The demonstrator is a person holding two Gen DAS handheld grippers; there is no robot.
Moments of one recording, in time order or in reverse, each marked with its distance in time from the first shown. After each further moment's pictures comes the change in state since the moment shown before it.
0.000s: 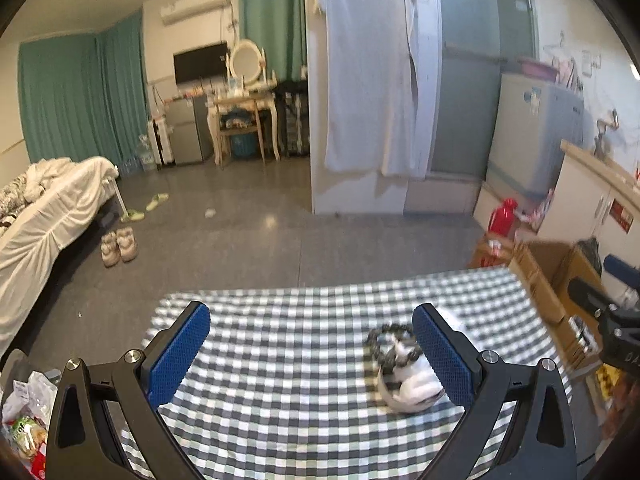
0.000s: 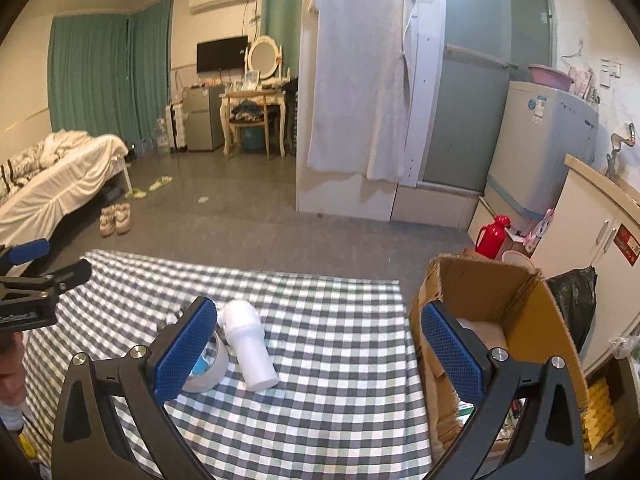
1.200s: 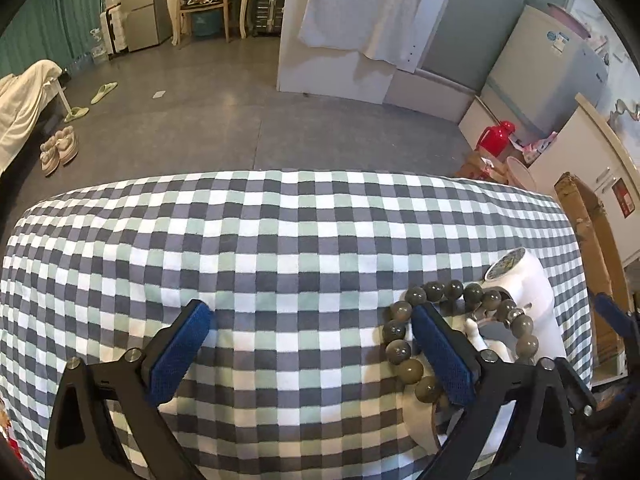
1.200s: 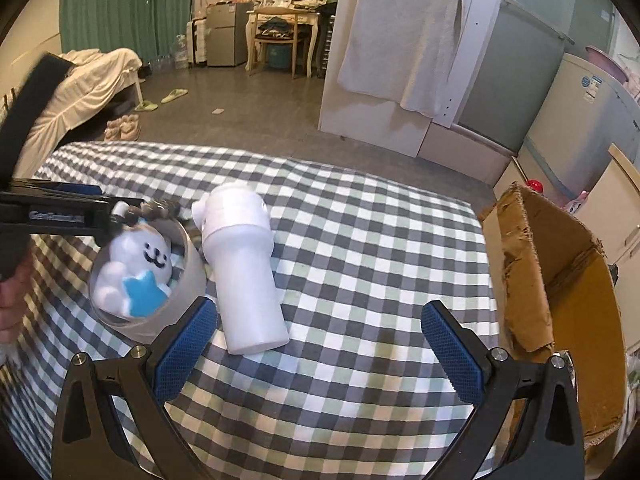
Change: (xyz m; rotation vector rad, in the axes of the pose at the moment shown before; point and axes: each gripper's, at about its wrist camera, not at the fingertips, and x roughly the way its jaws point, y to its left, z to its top) left arm 0.180 -0.017 -0.023 -0.064 0.428 -0.153; right arm 0.108 0.021 -0.057 -0.140 0.268 0.037
